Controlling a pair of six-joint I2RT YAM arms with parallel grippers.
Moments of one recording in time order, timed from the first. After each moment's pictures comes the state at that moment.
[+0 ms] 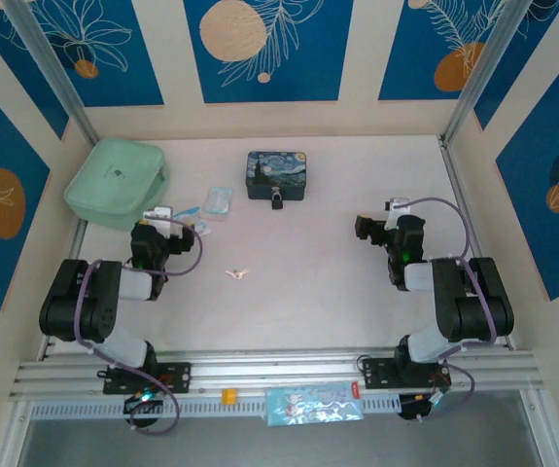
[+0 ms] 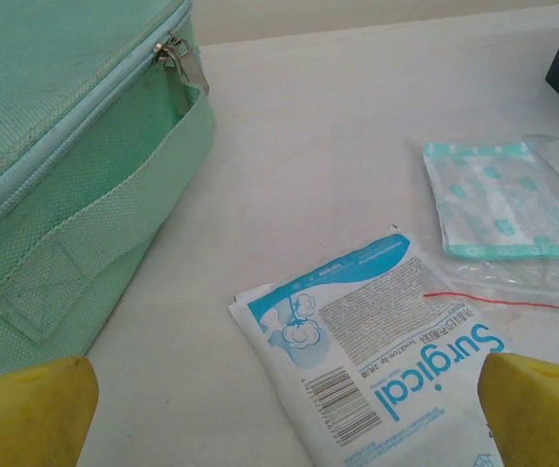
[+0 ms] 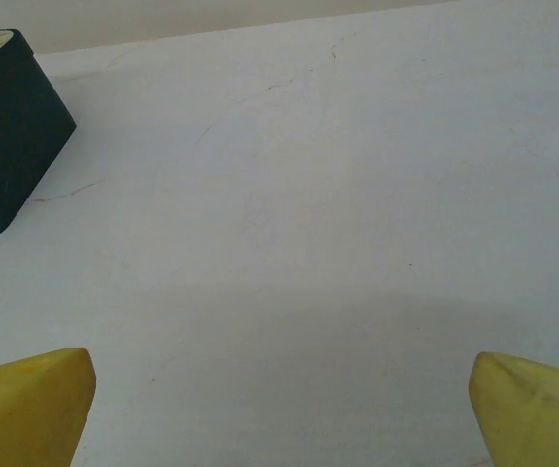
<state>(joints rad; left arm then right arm) -0.06 1.57 0.36 0.85 -0.06 0.06 0.02 1.52 0.40 0.72 -0.07 0.11</state>
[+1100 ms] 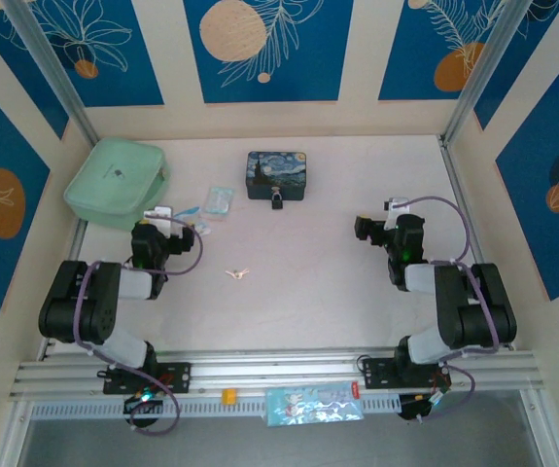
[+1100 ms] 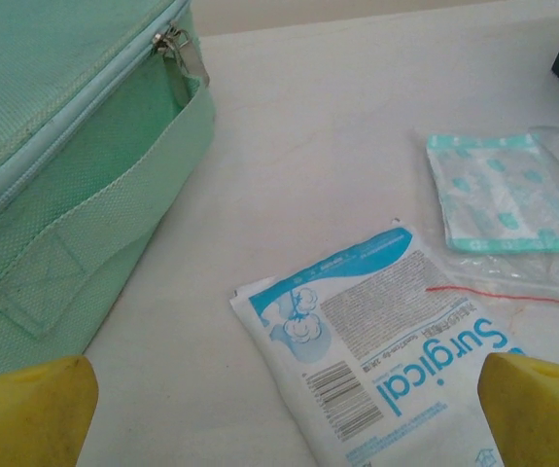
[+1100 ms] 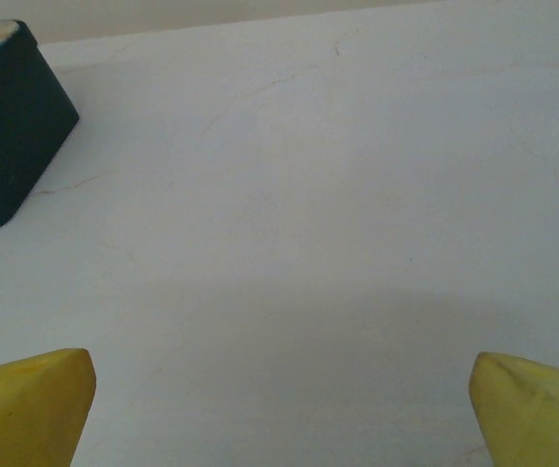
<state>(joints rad) -0.07 1.54 0.37 0.78 -0.08 0.06 0.04 1.45 0.41 0.62 -0.05 0.09</state>
